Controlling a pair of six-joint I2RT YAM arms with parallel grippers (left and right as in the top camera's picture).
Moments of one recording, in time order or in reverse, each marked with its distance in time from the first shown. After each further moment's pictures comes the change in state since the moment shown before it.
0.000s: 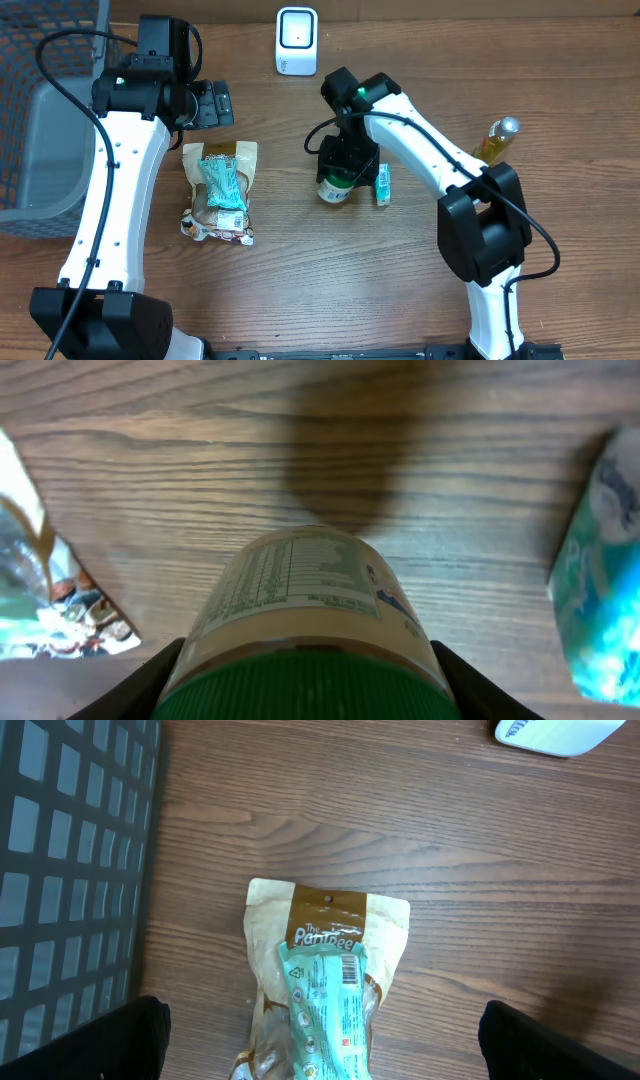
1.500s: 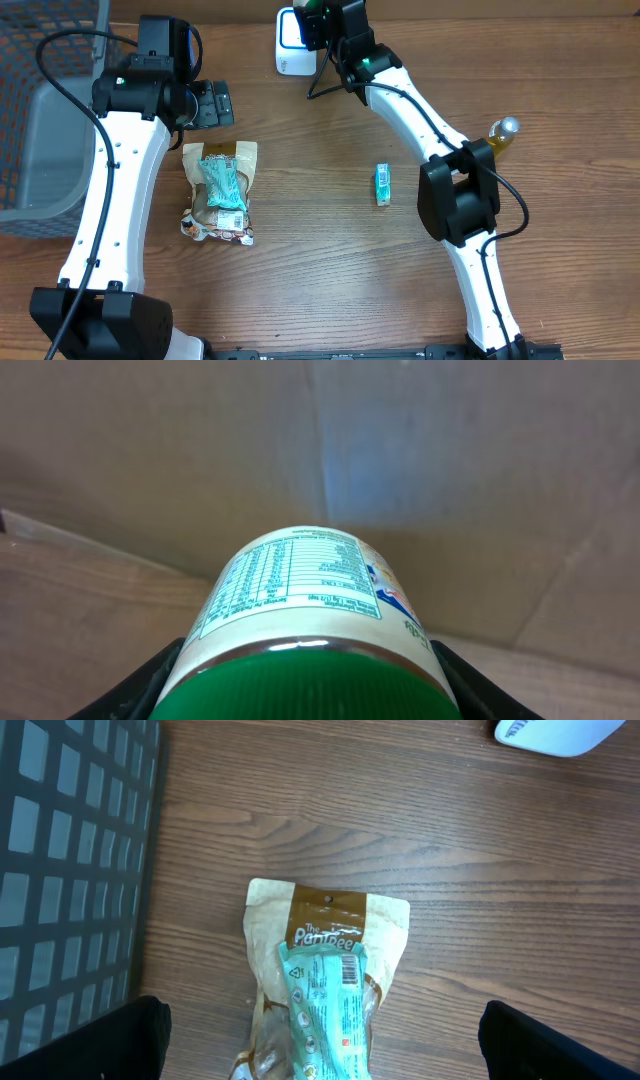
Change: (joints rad) left arm 0.000 0.000 0.000 0.000 0.000 0.000; right arm -0.094 0.303 0.381 1.130 0.362 -0.438
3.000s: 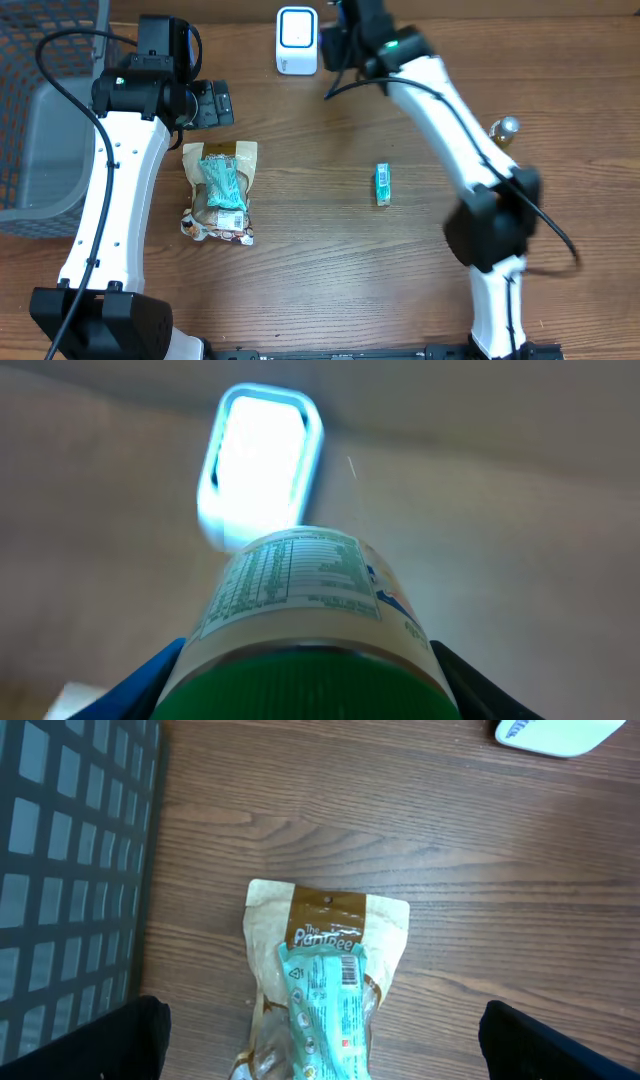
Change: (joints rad) left arm 0.000 0.000 0.001 0.001 0.000 0.000; right arm -0.006 -0.286 -0.007 -0.760 0.014 0.047
